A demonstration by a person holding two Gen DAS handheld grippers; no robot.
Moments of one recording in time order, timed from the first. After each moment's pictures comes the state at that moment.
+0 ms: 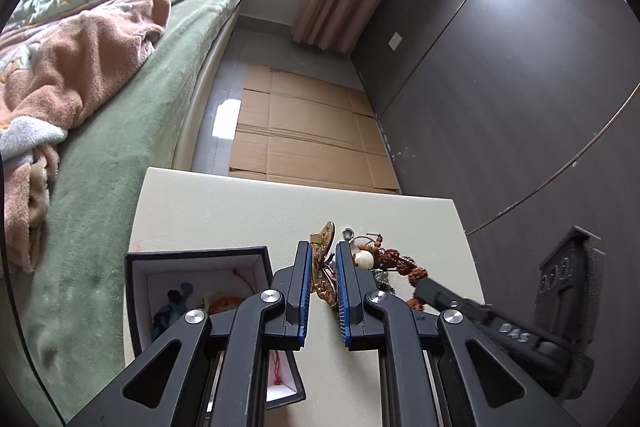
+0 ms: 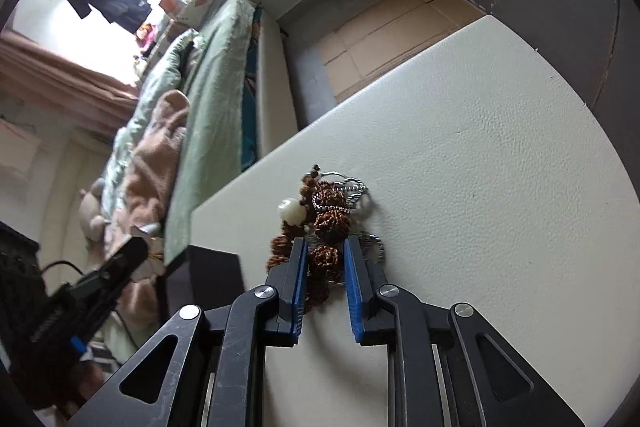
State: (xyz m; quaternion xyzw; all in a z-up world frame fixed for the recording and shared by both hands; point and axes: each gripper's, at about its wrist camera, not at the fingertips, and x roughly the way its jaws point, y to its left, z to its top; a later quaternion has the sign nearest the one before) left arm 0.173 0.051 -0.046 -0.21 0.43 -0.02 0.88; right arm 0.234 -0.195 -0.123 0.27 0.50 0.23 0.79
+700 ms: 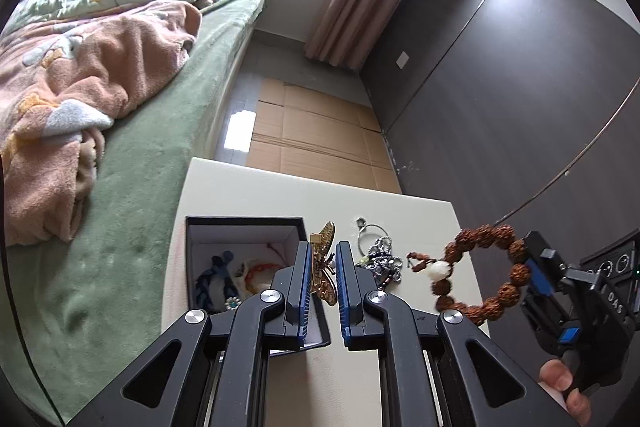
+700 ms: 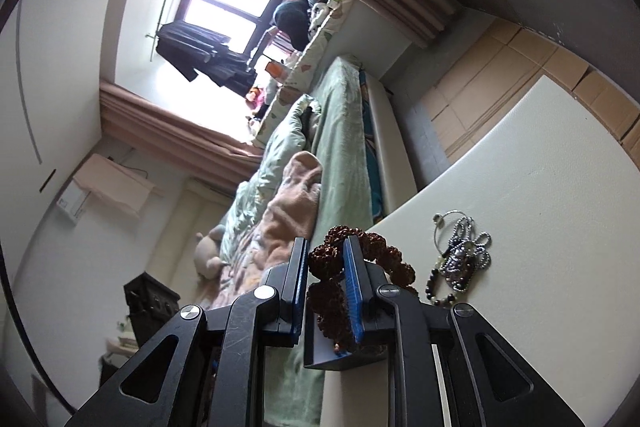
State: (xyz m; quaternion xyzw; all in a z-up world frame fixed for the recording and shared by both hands) left arm 0.120 0.071 -0.028 -0.22 0.40 0.01 0.89; right arm 0.182 -0.211 -0.058 0.38 0.35 0.36 0.78
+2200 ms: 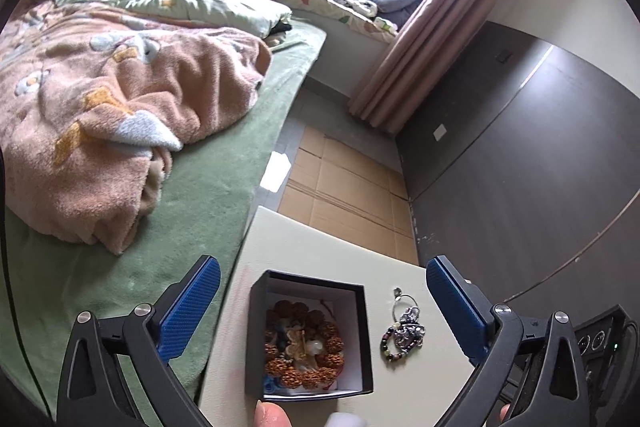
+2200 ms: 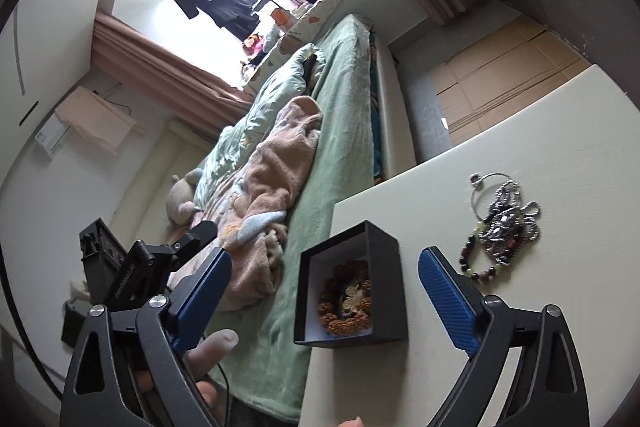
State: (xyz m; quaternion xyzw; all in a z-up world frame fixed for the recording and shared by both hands) left arm 0.099 0.128 -0.016 -0.29 0.31 0.09 0.90; right arm 0.181 -0.138 -0.069 0.27 0.41 0.35 0.80
